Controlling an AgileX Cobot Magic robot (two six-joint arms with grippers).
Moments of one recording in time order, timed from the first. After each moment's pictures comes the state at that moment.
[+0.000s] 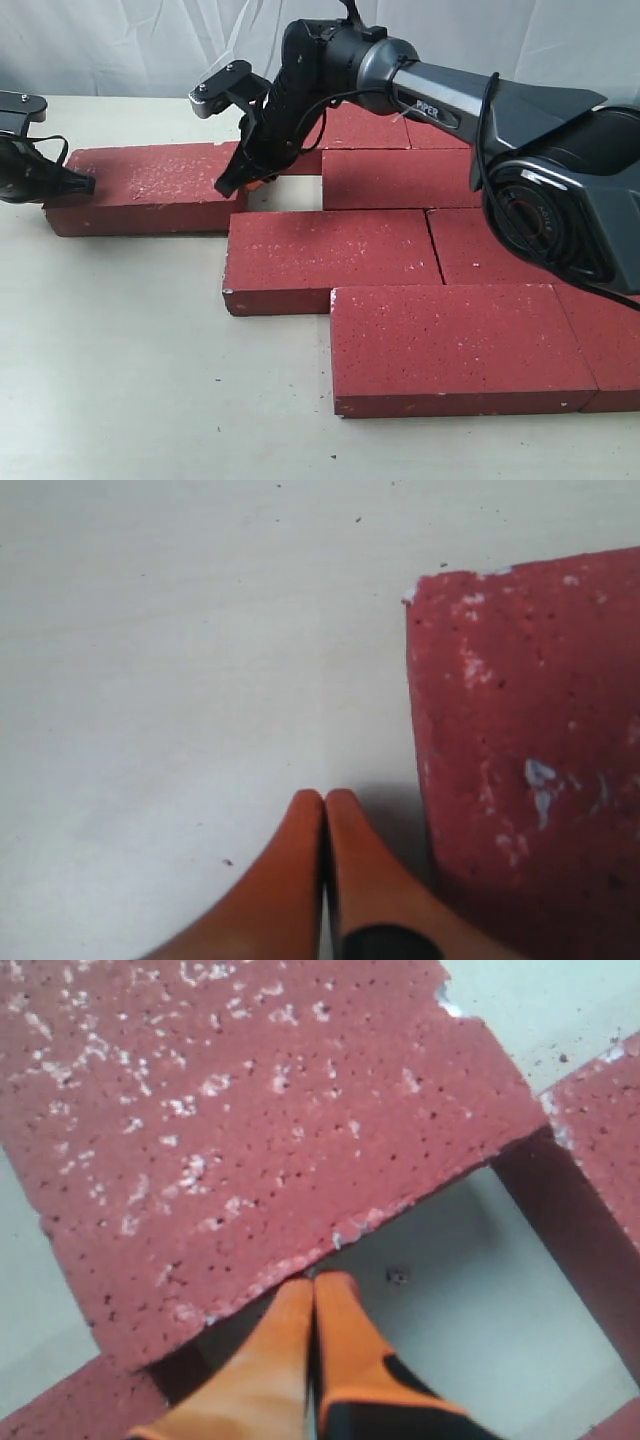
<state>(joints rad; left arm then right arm) 0.11 2.07 -1.14 -0.45 0.10 0.59 0.61 2.48 -2.19 0.27 0.92 -0.54</state>
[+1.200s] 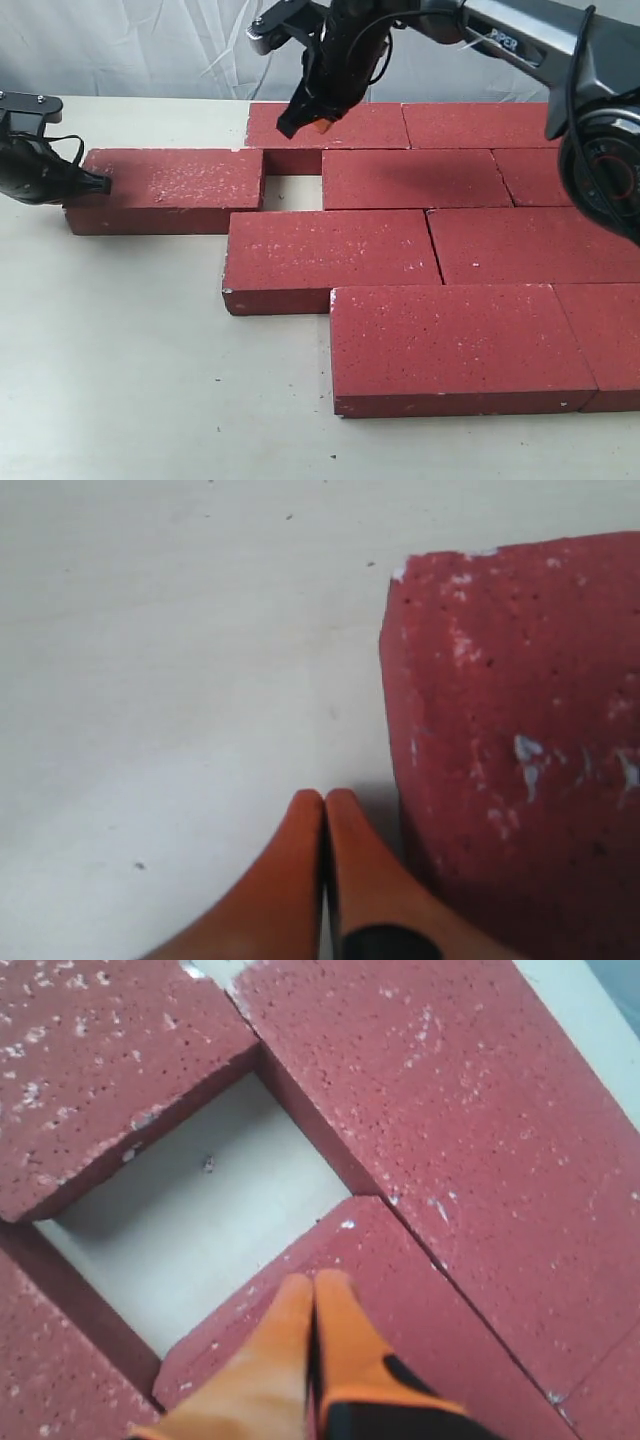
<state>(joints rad) 0.07 2.07 -1.14 -0.48 0.12 0.59 0.52 2.33 -2.19 0.03 1.08 -0.41</state>
